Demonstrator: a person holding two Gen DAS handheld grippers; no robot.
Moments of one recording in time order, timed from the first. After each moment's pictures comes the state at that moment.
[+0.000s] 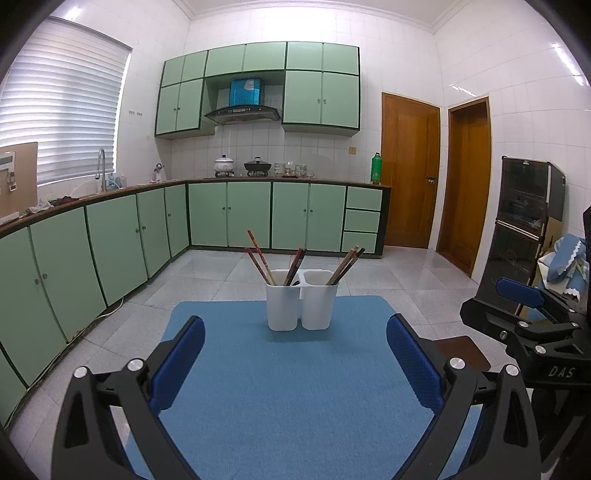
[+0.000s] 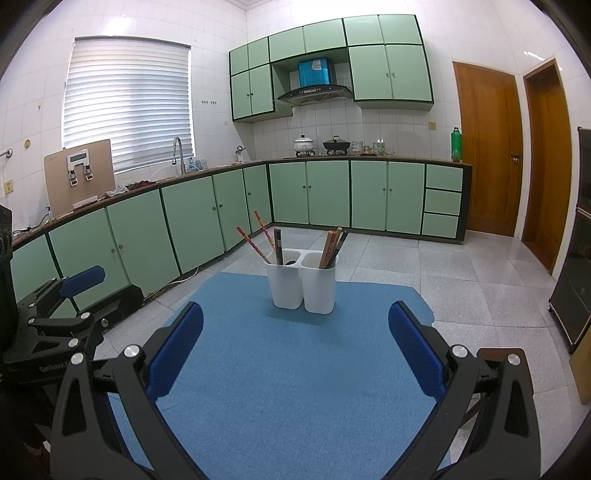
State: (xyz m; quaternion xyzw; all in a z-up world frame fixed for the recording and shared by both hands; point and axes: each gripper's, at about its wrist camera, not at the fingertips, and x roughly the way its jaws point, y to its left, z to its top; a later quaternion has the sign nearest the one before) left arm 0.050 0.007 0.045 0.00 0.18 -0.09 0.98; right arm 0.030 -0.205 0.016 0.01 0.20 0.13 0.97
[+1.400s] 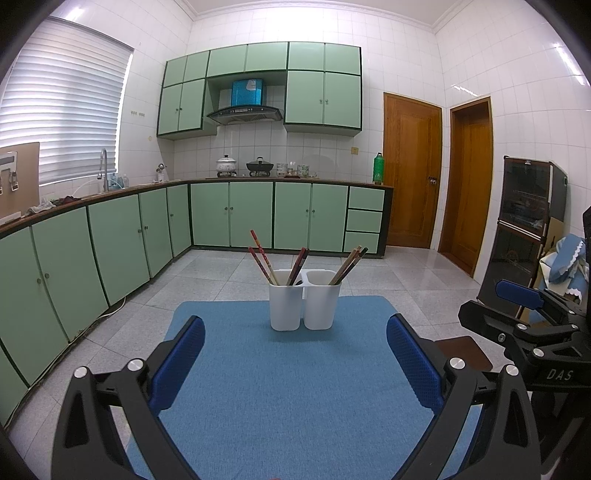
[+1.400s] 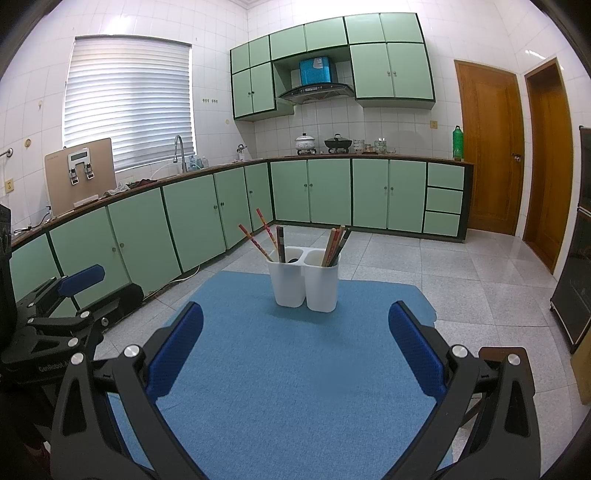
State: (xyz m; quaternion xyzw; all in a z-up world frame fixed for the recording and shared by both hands) left arm 0.048 0.007 0.046 -0.01 0.18 -0.09 0.98; right arm 0.028 -0.201 0.016 0.01 0.21 0.13 0.97
